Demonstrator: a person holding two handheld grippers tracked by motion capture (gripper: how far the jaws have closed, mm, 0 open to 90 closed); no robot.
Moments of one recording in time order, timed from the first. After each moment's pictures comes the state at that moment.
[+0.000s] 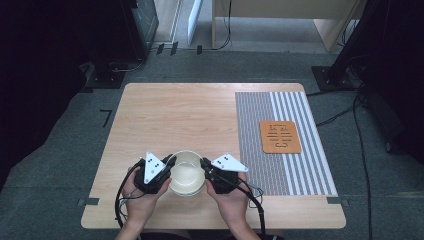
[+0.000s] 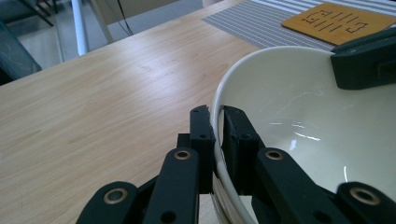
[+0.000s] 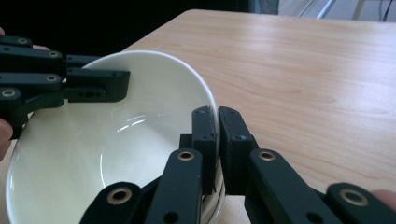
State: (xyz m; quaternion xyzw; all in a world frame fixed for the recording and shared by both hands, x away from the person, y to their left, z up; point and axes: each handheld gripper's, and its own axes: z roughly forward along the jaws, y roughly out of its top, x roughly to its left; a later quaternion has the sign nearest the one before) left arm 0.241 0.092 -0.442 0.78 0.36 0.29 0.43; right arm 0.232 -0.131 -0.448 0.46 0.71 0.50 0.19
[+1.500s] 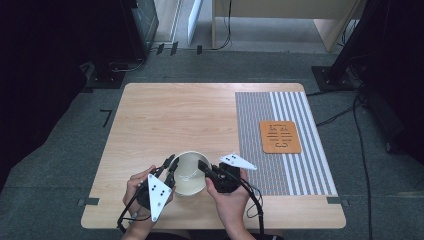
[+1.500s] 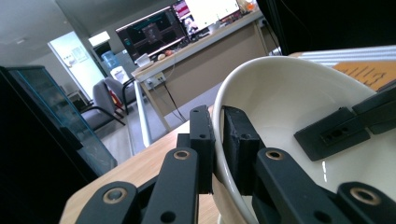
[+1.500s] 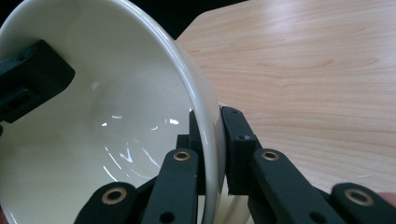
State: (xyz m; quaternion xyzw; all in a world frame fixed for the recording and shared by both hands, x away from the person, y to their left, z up) left arm 0.191 0.071 -0.428 0.69 0.25 0.47 0.49; right arm 0.232 -0.137 -0.450 0.53 0.64 0.55 0.08
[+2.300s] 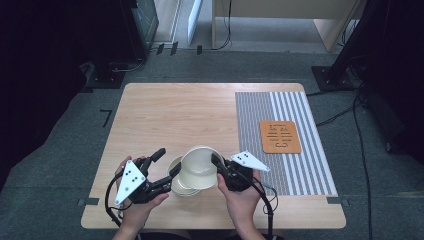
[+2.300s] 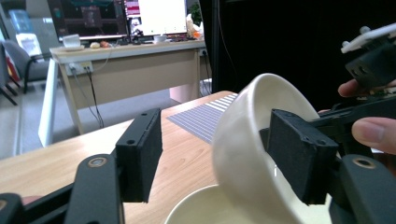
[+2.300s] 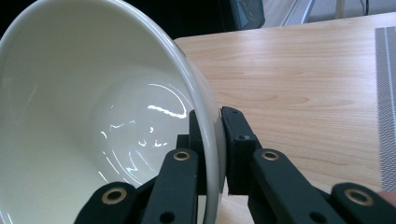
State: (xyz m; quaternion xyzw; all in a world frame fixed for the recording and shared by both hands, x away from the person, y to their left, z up) left arm 0.210 0.109 -0.406 0.68 0.29 0.27 0.62; right arm 0.229 -0.164 -0.433 0.52 0.64 0.54 0.16
